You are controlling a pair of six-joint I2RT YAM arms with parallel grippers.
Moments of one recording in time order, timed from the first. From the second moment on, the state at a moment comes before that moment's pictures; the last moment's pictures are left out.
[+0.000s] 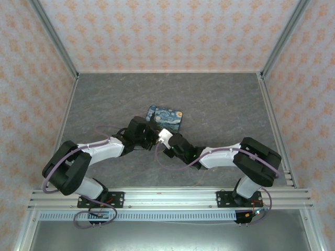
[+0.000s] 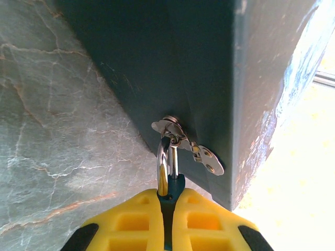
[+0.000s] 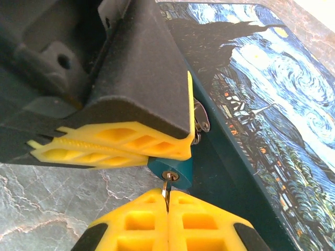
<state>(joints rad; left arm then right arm) -0.54 1.46 0.63 0.10 0.26 -1.56 1.01 1.61 0.65 0.38 0.30 -0.13</state>
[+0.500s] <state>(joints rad) -0.54 1.43 0.65 0.00 0.25 -1.48 1.01 1.61 0.65 0.35 0.26 0.11</state>
